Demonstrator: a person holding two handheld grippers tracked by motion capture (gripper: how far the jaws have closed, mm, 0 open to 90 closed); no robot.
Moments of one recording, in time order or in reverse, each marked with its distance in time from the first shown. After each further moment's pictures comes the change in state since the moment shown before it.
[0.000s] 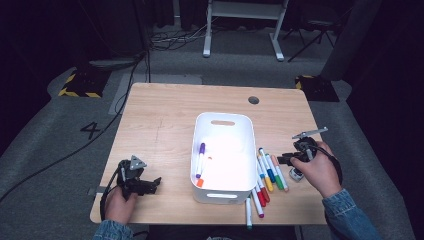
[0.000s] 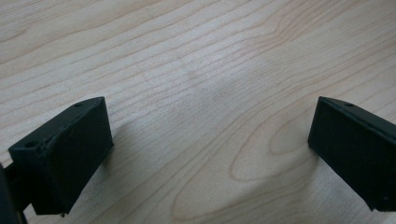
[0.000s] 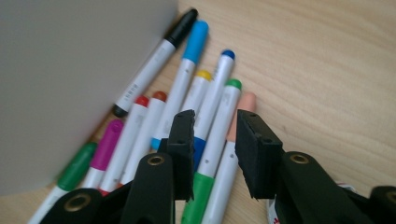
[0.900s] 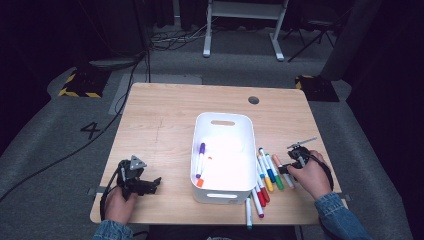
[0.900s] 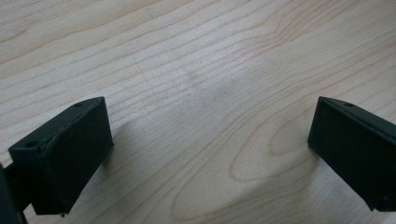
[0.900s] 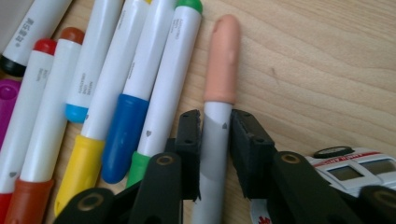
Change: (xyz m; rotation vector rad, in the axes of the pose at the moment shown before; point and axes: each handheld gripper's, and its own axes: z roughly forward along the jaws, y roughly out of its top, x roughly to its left) left arm 0.000 0.000 0.000 0.000 0.000 0.000; right arm -0.020 -0.027 0.048 0.135 -0.062 0.053
